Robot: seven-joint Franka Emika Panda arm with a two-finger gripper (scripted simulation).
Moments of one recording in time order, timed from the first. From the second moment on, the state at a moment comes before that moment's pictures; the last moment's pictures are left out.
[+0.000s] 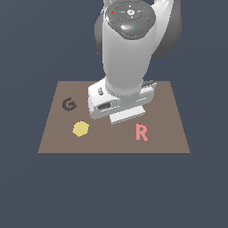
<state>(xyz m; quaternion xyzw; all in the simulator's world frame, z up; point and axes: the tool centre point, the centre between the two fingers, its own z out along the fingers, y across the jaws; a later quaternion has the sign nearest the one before) 0.012 0.023 0.038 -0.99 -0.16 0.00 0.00</state>
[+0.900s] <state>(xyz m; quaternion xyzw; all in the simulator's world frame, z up) -0.041 0.010 0.040 -0.92 -0.39 0.00 0.00</state>
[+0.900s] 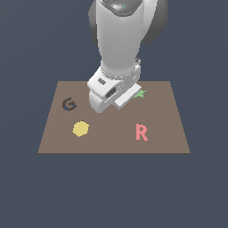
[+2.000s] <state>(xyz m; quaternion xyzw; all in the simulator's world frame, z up) -0.046 0.007 0.031 -0.91 -0.41 0.00 0.00</state>
